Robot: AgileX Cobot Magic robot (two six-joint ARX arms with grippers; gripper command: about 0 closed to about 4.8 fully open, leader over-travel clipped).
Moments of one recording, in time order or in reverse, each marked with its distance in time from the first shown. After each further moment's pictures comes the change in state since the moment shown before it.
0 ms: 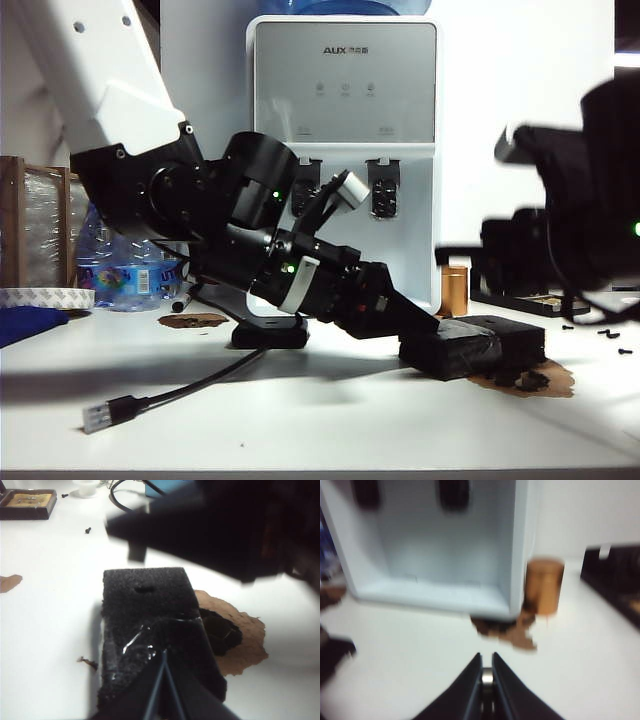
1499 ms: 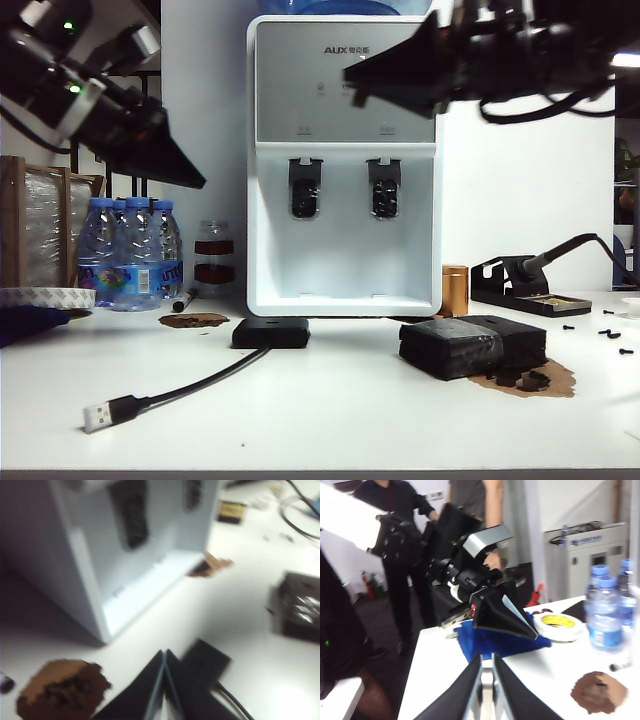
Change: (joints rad) left arm 0.464 -0.547 -0.013 -0.653 -0.041 0.126; right arm -0.165 -0.193 0.609 -0.763 -1.358 -0.004
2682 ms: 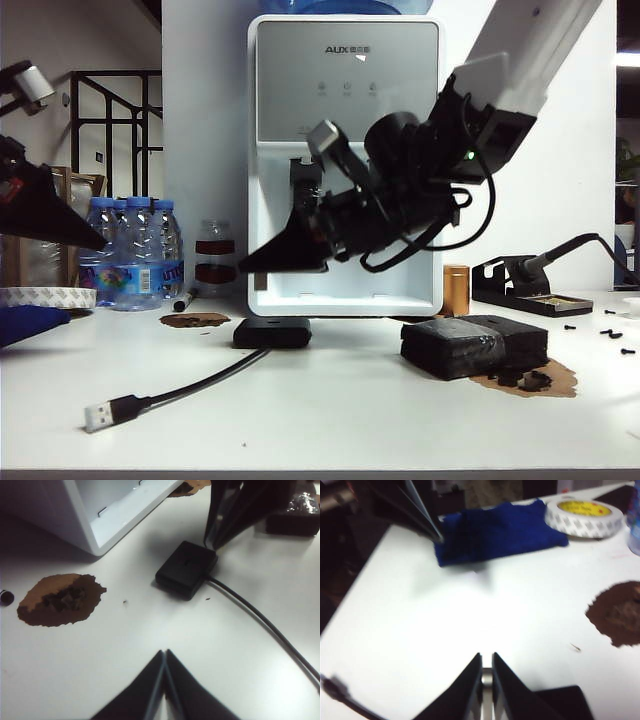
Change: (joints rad) left arm 0.201 -0.118 -0.277 -0.061 0.128 0.343; right arm 0.188 0.499 0.385 -0.460 0.204 -0.485
